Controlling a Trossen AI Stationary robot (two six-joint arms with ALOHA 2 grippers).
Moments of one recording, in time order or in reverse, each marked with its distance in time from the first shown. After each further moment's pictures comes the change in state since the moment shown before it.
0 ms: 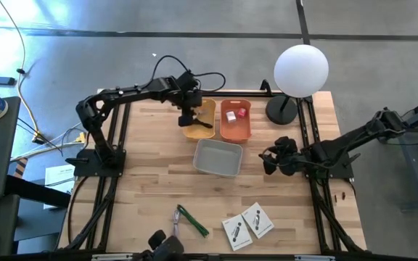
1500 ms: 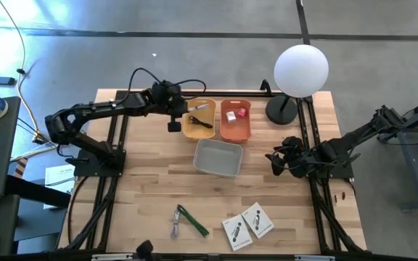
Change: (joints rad) left arm -0.026 -0.336 -0.410 0.386 -0.072 0.097; right arm 0.080 -0.143 0.000 -0.180 0.044 0.046
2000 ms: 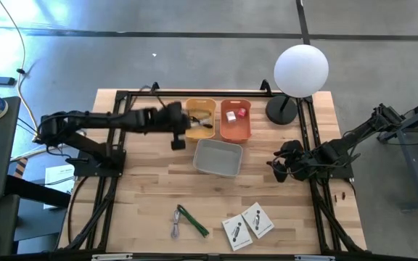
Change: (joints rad) left arm -0.260 -0.085 -0.054 -0.034 -0.210 -0.328; right arm 0.065 -0.002 0.000 -0.019 -0.086 -0.086
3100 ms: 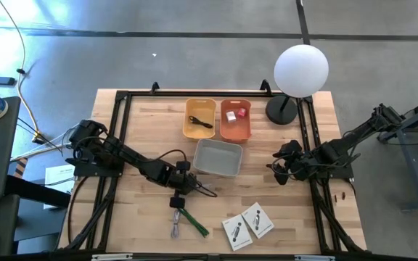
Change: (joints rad) left arm -0.643 0.396 -0.028 0.095 0.025 -0.521; right arm 0.000 0.000 0.000 0.027 -0.046 -0.120
